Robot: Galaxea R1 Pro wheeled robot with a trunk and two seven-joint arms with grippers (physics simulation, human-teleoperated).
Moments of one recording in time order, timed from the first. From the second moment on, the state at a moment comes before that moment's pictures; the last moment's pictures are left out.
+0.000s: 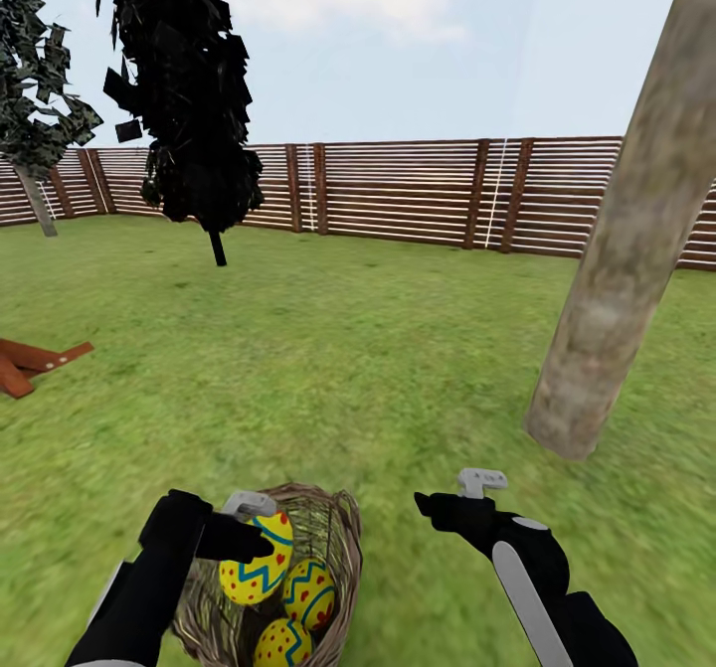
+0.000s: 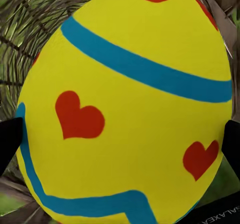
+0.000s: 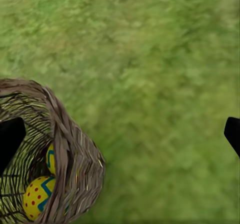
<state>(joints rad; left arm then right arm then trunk) -0.40 -0.06 0.14 -1.27 -0.72 1.04 -0.87 -0.23 -0.03 0.20 -1.58 -0.45 0.80 -0.25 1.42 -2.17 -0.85</state>
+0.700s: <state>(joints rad) -0.23 -0.06 0.08 -1.58 -0.72 1.04 -0.87 -0.23 -0.03 0.21 -1.58 -0.45 0.80 -0.25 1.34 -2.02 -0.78</state>
